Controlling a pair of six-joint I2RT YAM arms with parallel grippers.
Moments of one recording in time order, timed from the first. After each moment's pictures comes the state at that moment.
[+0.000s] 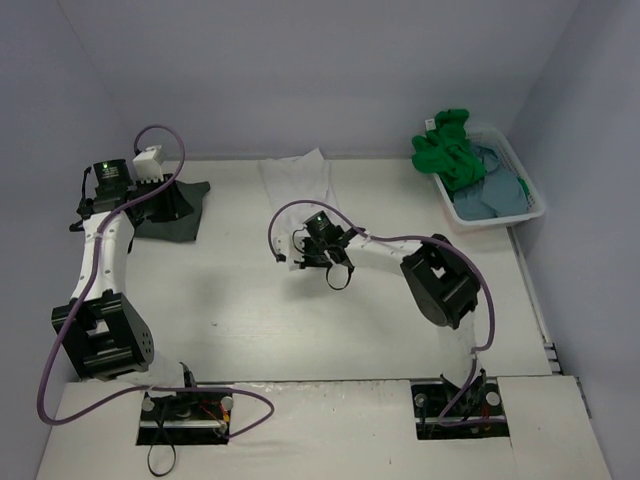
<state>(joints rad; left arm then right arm) 0.26 1.50 1.36 -0.65 0.59 0.06 0.74 2.04 1.31 -0.20 -0.10 -0.90</state>
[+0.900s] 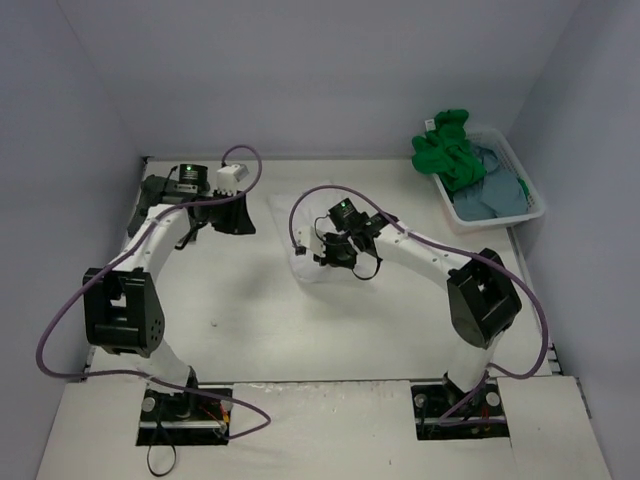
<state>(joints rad) -0.08 1.61 1.31 -0.62 0.61 0.08 0.68 1.77 1.28 -0.58 -0.26 -0.85</state>
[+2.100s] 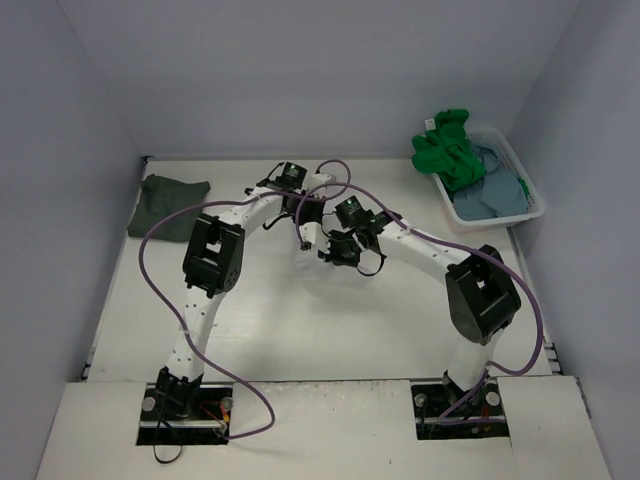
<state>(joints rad) -0.44 2.38 1.96 -0.56 0.52 0.06 0.63 1.79 1.27 -0.55 -0.30 -0.84</state>
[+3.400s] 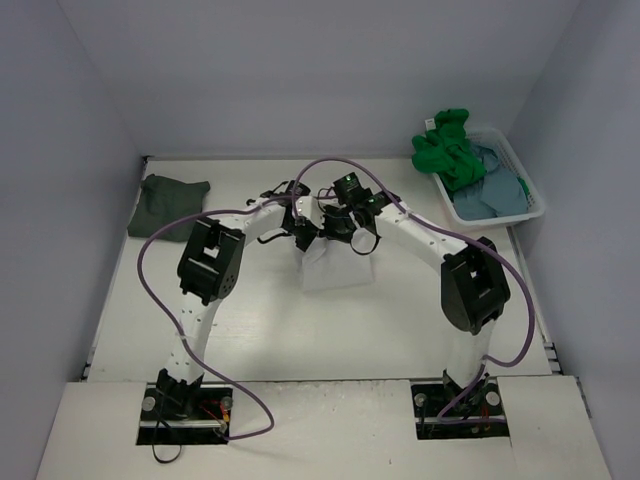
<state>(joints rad) -0.50 2.27 1.75 -0.65 0.76 0.16 0.58 1.88 1.48 -0.55 -0.33 -0.86</state>
